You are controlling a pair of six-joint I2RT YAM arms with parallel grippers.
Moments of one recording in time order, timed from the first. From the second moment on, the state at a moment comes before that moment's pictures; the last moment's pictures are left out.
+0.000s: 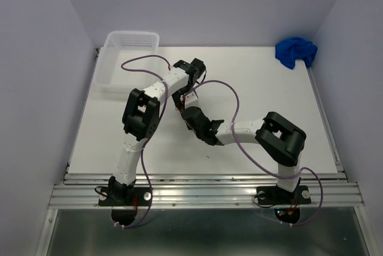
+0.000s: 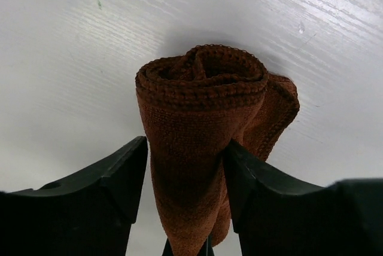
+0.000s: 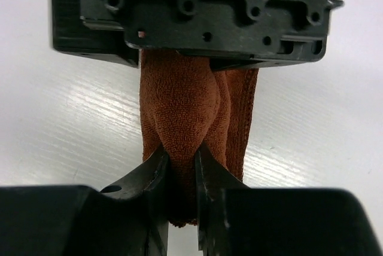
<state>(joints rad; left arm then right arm) -0.59 2.25 1.97 -1.17 -0.30 -0.97 0.99 1.90 1.09 0.23 0.58 0.21</state>
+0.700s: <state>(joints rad) -0.54 2.04 1.83 -0.95 -0.24 -0.96 0.77 1.75 0.71 0.59 0.20 0.69</state>
